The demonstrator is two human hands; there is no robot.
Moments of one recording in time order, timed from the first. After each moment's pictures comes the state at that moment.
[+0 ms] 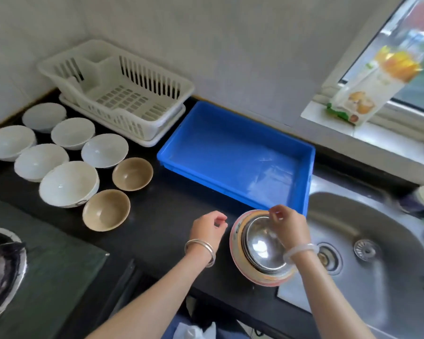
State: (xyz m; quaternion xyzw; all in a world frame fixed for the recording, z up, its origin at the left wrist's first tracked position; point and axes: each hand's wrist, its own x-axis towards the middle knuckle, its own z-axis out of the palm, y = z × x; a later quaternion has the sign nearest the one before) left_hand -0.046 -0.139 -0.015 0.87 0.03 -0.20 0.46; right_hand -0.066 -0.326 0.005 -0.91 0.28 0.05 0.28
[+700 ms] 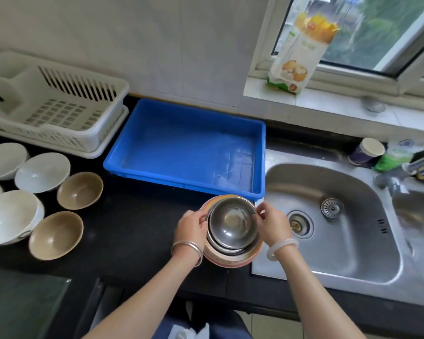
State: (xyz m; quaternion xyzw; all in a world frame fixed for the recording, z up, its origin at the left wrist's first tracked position) left_hand -0.062 -0.189 -0.024 0.92 -0.06 -0.18 0.35; right_hand -0.121 -0.368 -0.011 -0.89 0.34 0.05 0.29
